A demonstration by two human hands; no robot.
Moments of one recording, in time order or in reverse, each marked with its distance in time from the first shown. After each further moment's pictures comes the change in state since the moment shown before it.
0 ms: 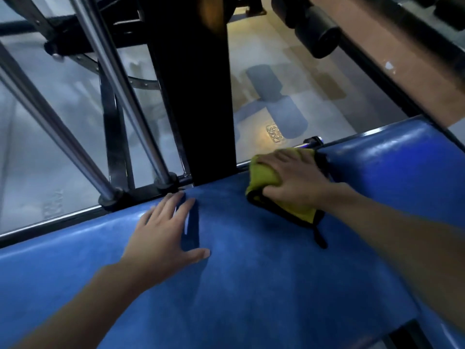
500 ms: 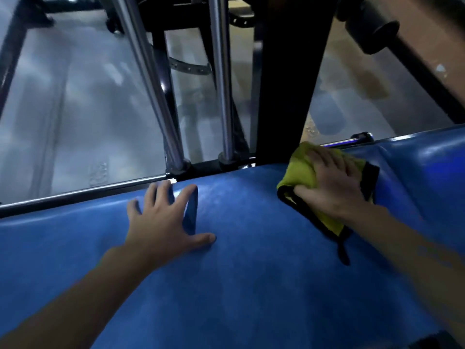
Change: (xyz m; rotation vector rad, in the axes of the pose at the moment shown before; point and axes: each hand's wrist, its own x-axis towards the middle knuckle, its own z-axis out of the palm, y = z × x) left_hand -0.060 -0.090 -0.006 0.036 0.022 -0.207; right_hand -0.015 -0.090 0.026 -0.040 0.102 0.310
